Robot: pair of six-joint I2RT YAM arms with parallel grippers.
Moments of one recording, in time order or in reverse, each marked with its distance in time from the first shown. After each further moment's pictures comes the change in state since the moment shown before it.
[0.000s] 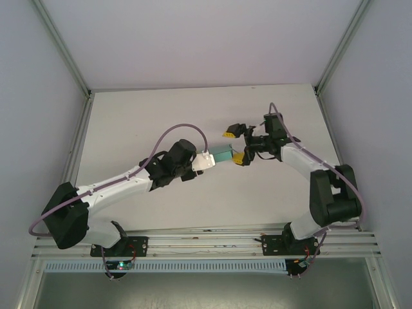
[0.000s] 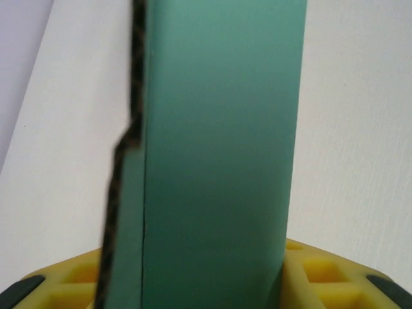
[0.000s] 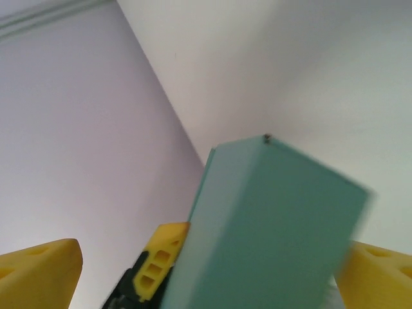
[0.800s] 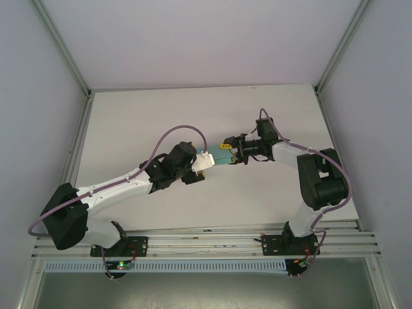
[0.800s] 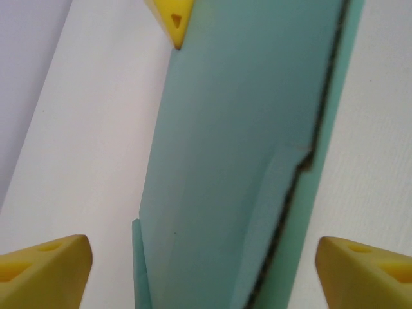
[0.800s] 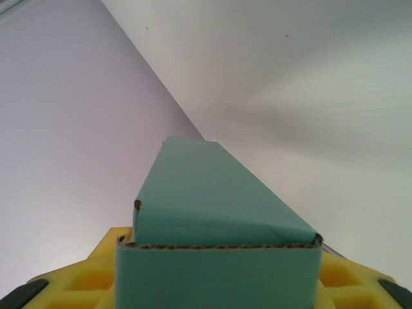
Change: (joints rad) left arm -0.036 -0.007 -0.043 0.060 -0.108 -0.034; right arm 0.053 0.207 0.000 0.146 -0.172 0.167
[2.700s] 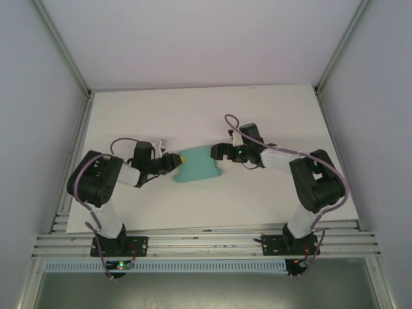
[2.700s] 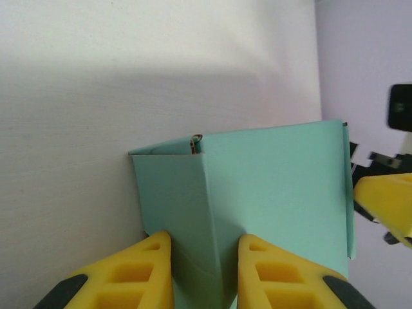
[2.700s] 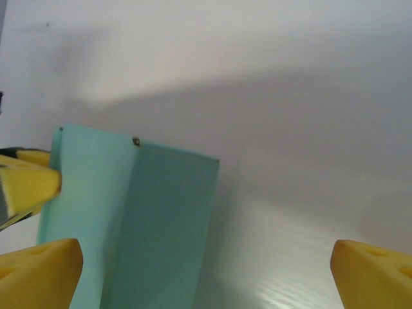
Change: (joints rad) left arm 0.600 0.421 -0.368 0.942 0.920 -1.415; right arm 0.177 0.009 -0.029 0.042 0.578 -0.869
